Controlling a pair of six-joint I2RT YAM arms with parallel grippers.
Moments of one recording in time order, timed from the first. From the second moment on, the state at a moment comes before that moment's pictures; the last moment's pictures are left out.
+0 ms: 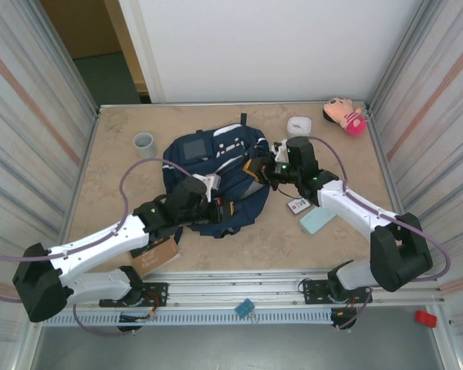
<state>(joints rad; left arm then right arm) -0.90 1.12 0.79 -0.29 0.13 -0.82 0.47 1.39 0.89 0.01 -0.60 1.24</state>
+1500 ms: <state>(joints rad) -0.84 0.96 0.62 -0.24 0.10 -0.73 0.23 1.50 1.09 -0.25 -0.92 1.10</state>
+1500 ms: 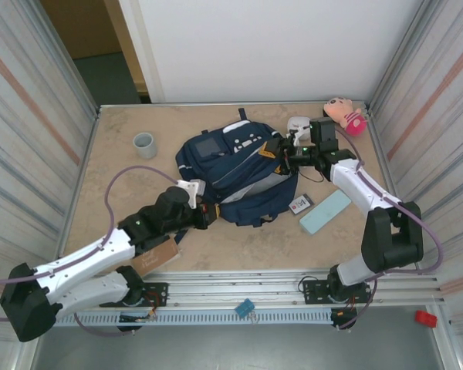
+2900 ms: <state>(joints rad) -0.40 1.26 0.70 -0.22 0.24 -0.34 0.25 1.62 1.62 -0.91 -1.13 0.54</state>
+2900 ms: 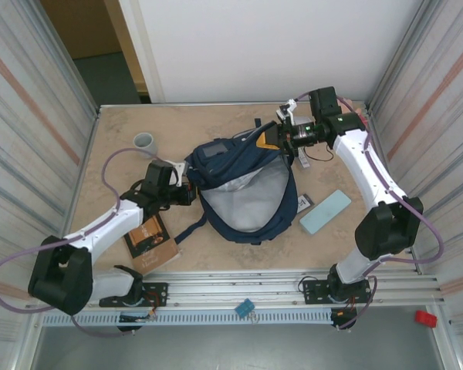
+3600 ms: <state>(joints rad) -0.32 1.17 0.86 -0.33 0.19 -0.43 0.32 1.56 1.35 -0.49 -1.02 0.78</state>
